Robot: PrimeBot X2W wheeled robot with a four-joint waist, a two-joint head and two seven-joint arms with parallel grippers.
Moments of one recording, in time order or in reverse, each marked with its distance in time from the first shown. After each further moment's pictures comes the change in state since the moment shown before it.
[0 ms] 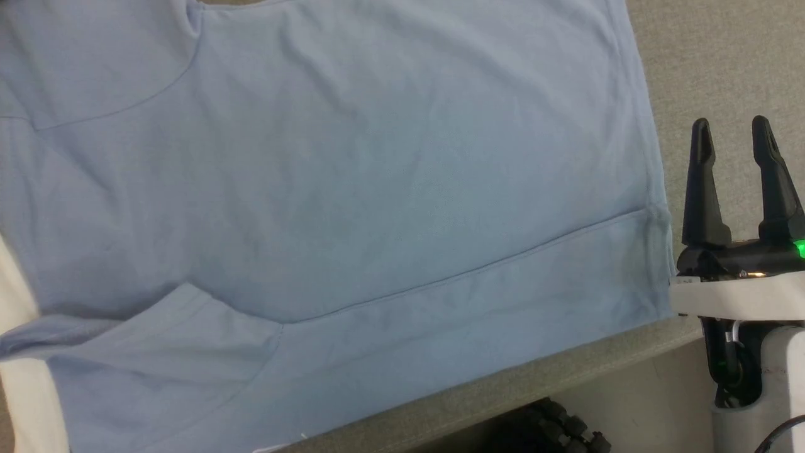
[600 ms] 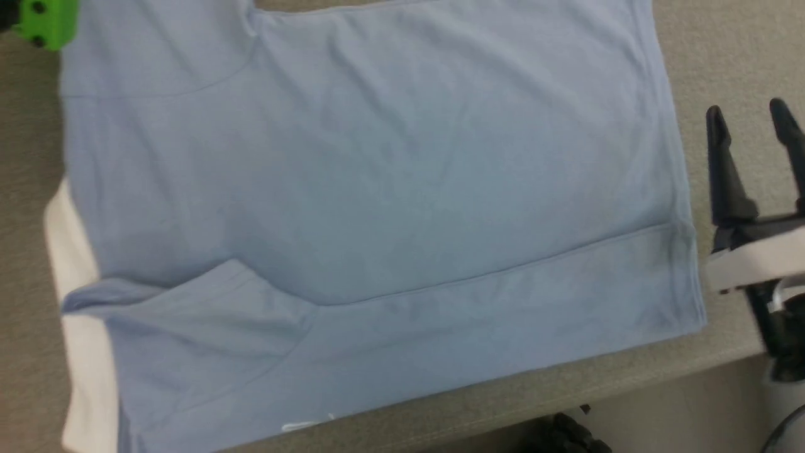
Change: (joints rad) left arm 0.030 -0.102 -0.019 -0.022 0.060 -0.020 -0.290; right arm -0.056 -0.130 -0.011 -0.001 -0.020 0.000 0.225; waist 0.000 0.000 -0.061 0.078
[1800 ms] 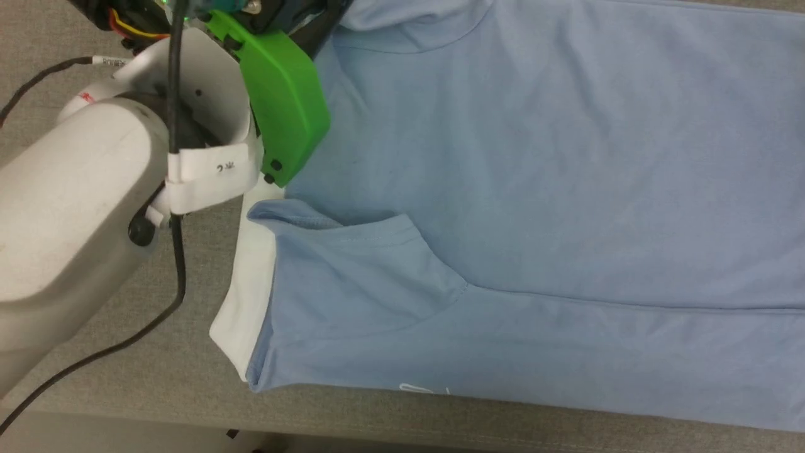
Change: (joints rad) left arm 0.203 -0.114 -0.070 -0.451 0.128 0.147 -0.282; right arm -0.668 -0.721 0.585 0.376 0.434 0.000 0.795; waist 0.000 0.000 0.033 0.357
